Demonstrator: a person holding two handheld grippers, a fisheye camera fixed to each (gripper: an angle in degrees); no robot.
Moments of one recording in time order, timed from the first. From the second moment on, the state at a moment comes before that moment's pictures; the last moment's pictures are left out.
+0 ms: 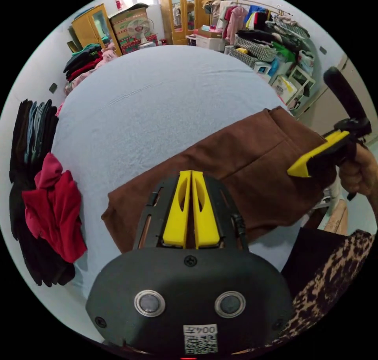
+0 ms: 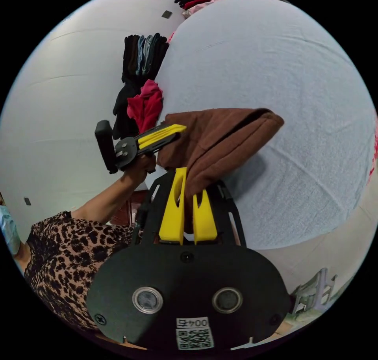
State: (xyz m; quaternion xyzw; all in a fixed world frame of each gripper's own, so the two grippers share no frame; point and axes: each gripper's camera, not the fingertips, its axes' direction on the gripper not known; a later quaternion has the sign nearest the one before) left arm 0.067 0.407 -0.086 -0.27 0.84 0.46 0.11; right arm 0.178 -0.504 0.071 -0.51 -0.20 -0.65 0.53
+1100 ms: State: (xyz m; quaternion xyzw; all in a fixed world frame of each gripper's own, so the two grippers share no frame) left arm 0.123 0.347 0.220 -0.58 0.79 0.21 -0.06; right arm 0.147 -0.147 0.009 -0.44 -0.02 -0.83 0.33
